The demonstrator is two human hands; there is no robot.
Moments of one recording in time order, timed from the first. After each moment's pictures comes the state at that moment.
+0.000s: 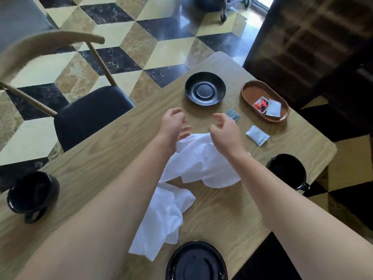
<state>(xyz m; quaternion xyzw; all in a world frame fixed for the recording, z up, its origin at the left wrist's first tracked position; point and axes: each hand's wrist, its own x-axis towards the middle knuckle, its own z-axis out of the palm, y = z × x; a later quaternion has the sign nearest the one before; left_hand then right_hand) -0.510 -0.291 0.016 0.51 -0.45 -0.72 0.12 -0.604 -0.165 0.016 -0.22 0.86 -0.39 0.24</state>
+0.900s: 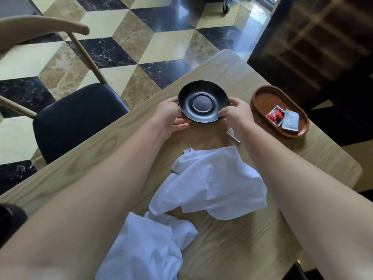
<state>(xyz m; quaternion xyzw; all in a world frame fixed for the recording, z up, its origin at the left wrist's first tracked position) -0.578 -0.382 -0.028 0.51 -0.45 -0.73 0.05 -0.719 -0.253 -0.044 -0.03 0.80 -0.50 0.33</state>
